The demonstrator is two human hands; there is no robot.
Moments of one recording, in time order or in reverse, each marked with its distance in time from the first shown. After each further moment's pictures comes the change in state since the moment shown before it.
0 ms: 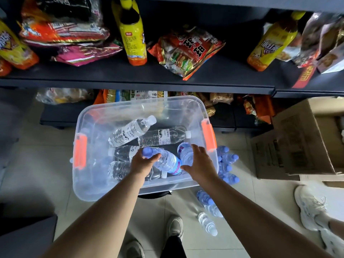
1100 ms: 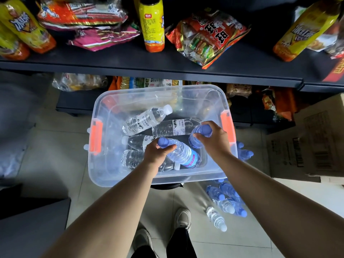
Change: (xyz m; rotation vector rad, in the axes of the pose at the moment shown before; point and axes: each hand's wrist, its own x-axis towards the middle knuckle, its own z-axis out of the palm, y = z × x) left_hand 0.005 -0.005 -0.003 -0.123 -0.027 -0.018; right_hand 0.038 -0.017 -0.005 0.363 0.299 -0.060
